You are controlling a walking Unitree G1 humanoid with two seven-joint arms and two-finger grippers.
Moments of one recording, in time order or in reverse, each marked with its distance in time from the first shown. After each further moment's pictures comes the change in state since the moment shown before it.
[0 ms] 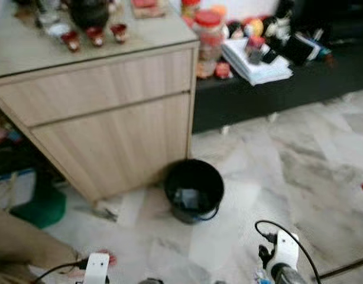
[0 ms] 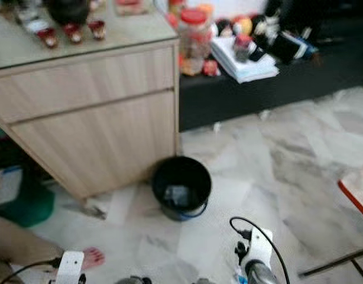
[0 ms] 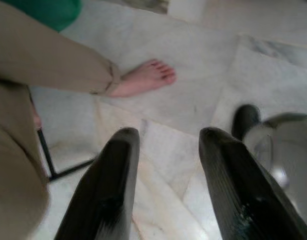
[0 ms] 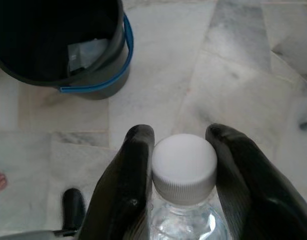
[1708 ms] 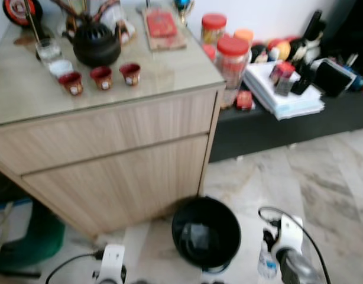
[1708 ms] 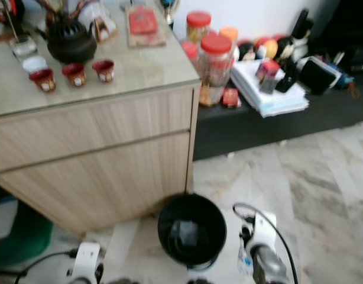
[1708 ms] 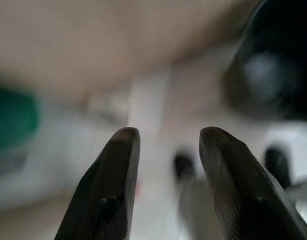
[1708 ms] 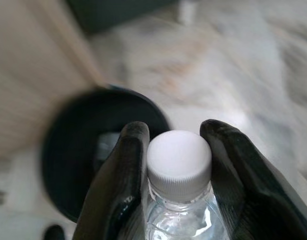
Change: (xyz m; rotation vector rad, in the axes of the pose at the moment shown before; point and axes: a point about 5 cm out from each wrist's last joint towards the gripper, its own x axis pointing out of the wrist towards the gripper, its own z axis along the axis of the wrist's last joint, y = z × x) left arm 0.006 -0.028 0.084 0.044 -0.344 -0.186; right arm 0.012 0.045 0.074 -0.103 -0.201 0.199
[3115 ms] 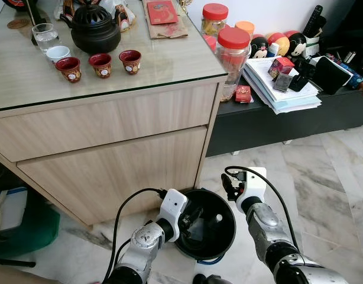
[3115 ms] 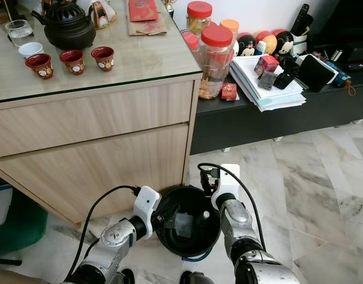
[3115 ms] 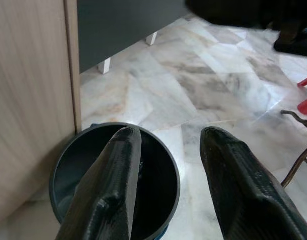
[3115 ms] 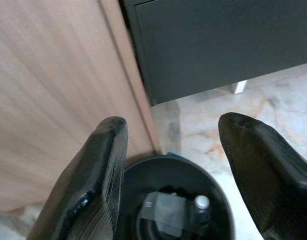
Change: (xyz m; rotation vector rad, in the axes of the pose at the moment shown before) left arm 0.002 -0.089 0.095 0.013 -0.321 -0.616; right arm 0.015 0.052 0.064 -0.028 -0.249 0.140
